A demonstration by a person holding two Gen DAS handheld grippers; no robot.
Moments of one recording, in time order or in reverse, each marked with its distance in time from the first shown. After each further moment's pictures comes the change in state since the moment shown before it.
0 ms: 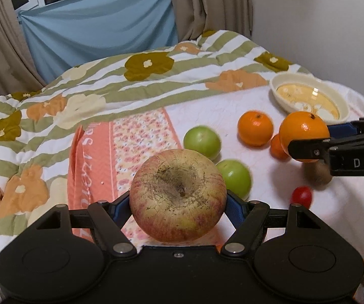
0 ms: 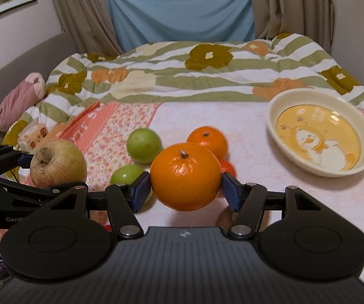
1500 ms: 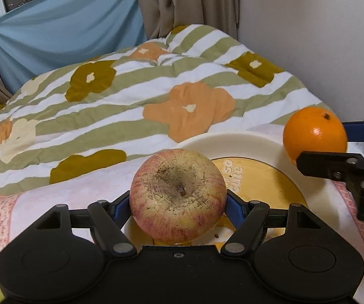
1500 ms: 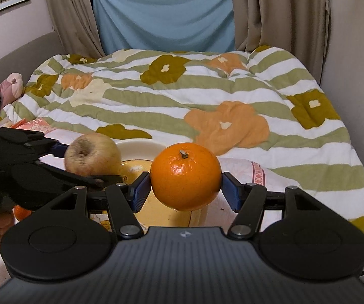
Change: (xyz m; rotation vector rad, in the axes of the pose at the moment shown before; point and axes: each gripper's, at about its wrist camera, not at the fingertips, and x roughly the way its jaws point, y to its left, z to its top) left arm 0.179 -0.226 0.174 0.003 0.054 0.027; right arm 0.054 -0.302 0.099 -0.118 0.012 0.033
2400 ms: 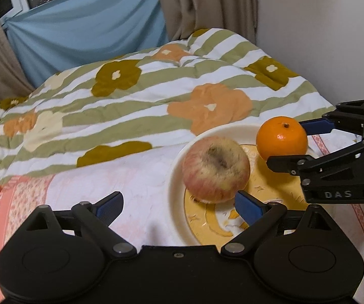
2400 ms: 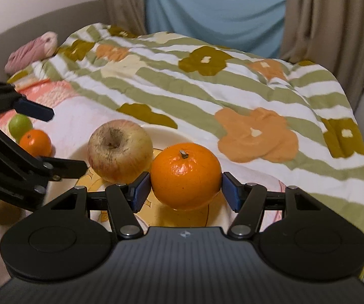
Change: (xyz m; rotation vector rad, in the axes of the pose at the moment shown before) left arm -0.051 0.017 -0.017 -0.067 0.012 0.074; right arm 0.036 0.026 -0.002 -0.282 0.022 0.116
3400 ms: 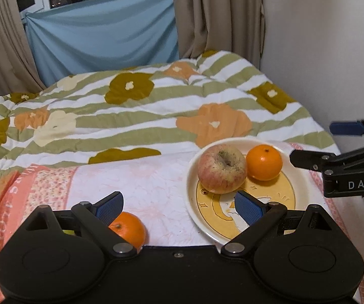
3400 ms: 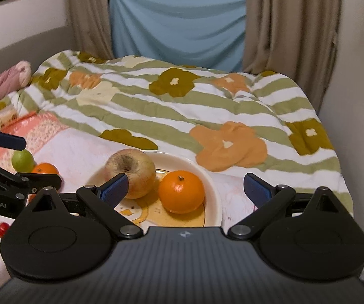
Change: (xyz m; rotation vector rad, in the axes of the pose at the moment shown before) left arm -0.073 0.034 -0.020 -0.095 -0.090 -0.028; right arm -0.088 0.034 0.012 0.179 -0.076 -0.182
